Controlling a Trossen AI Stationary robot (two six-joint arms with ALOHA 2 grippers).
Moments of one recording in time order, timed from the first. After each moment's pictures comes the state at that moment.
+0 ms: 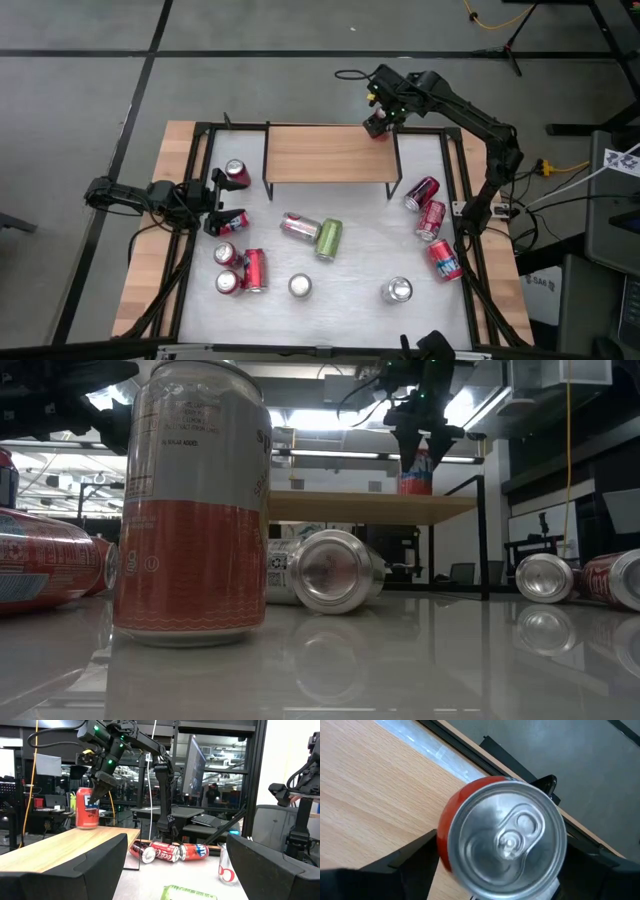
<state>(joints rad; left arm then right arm) -0.19 0.01 0.01 0.27 -0.28 -0.02 -0.60 1.75 1.89 -1.35 0.22 0.28</state>
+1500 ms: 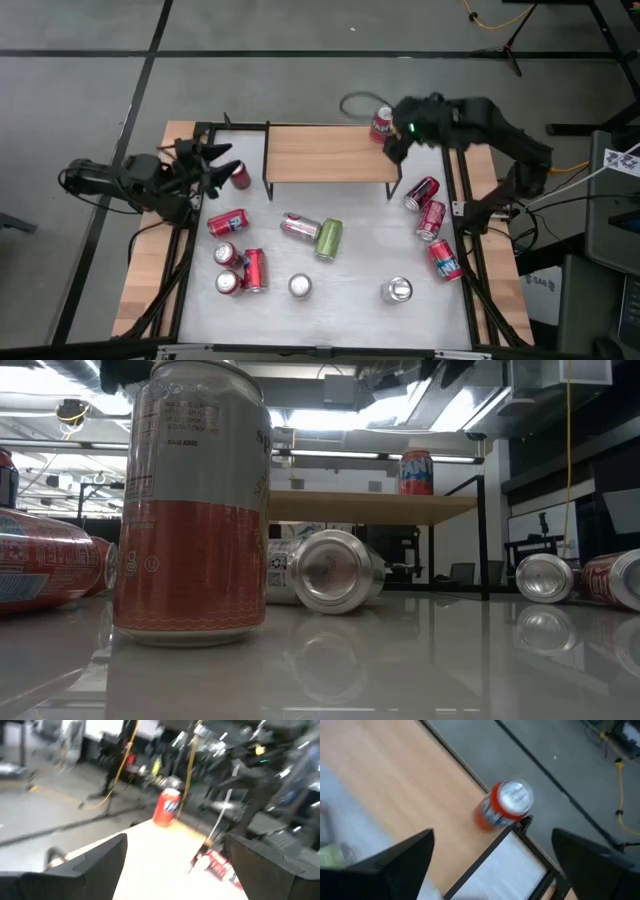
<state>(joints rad) -0.19 0.47 0.71 -0.29 -0.75 -0.38 -0.15 1.54 2.04 -1.54 0.55 0.34</state>
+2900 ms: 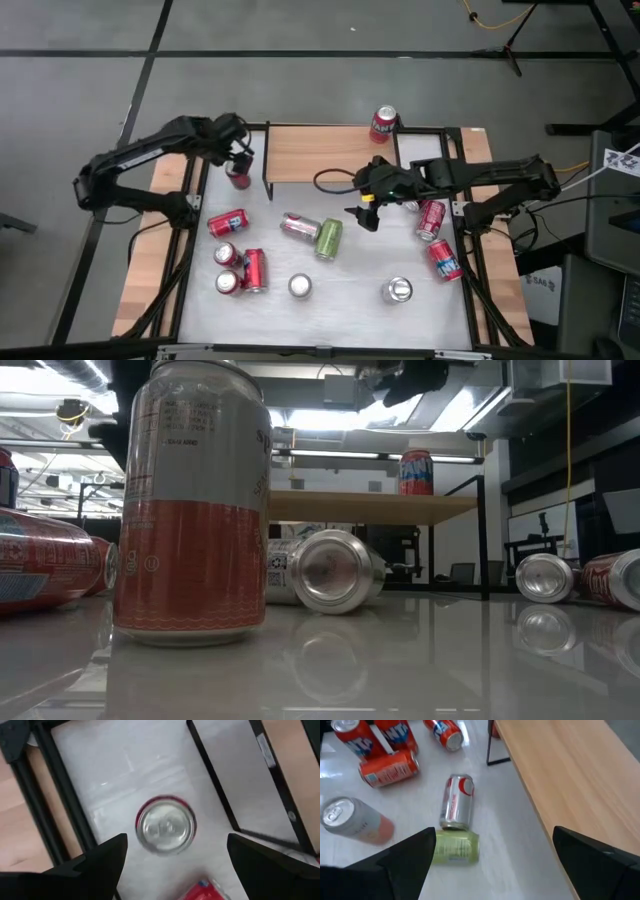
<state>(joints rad) 0.57 1.16 1.11 -1.25 -0.19 -0.62 0.11 1.45 1.44 -0.79 0.22 0.25</state>
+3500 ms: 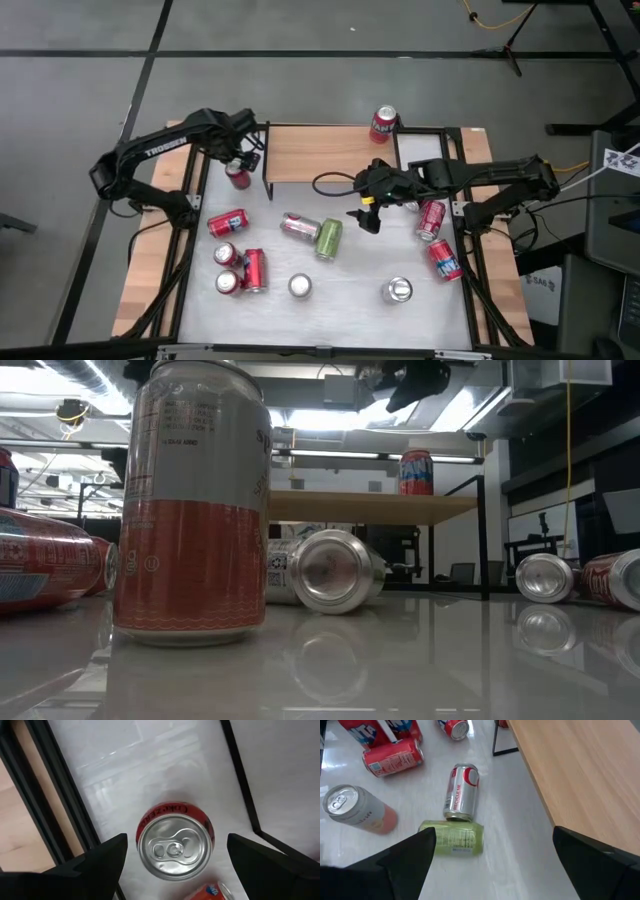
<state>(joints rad) 0.66 1.33 1.11 -1.24 -0.14 -0.60 0.11 1.45 1.44 -0.82 0.18 0.25</state>
